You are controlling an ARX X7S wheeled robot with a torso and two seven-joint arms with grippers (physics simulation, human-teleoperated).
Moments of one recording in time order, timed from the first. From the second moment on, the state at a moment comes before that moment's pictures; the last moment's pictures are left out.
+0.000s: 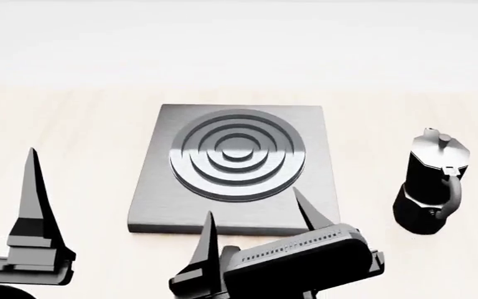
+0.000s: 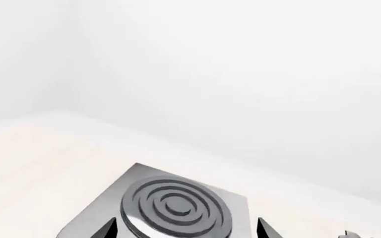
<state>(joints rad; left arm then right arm) -0.20 -0.28 0.26 0.90 -0.08 -0.58 -0.37 0.25 0.12 -0.35 -0.79 -0.10 0.90 0.05</state>
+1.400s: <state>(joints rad) -0.20 -0.30 0.28 0.88 -0.10 -0.57 -0.40 0.26 0.05 -0.31 -0.59 0.12 1.08 0.13</state>
